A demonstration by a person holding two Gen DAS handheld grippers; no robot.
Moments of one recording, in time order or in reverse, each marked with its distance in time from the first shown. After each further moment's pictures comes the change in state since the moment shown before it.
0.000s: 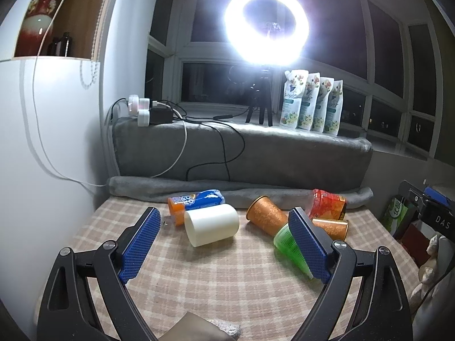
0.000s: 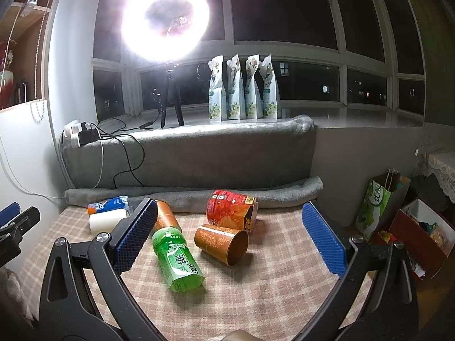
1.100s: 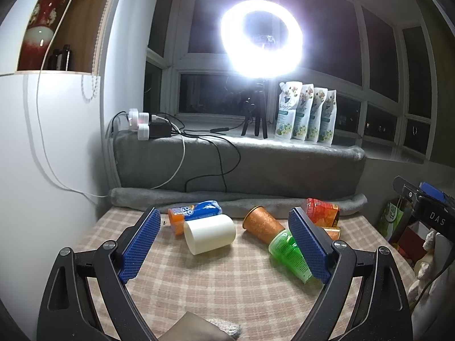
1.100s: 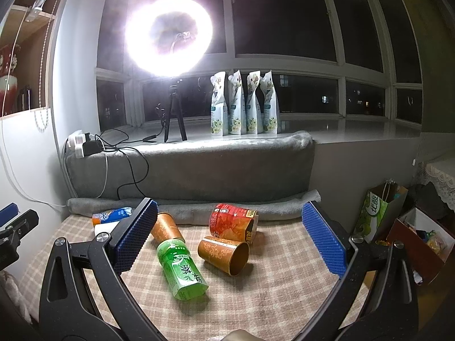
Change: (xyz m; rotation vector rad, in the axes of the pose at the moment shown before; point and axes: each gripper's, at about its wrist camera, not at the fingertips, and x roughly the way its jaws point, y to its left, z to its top) left arm -0.019 -0.005 0.013 0.008 -0.039 -0.006; right arm -0.020 0.005 0.015 -0.005 -0.053 -0.002
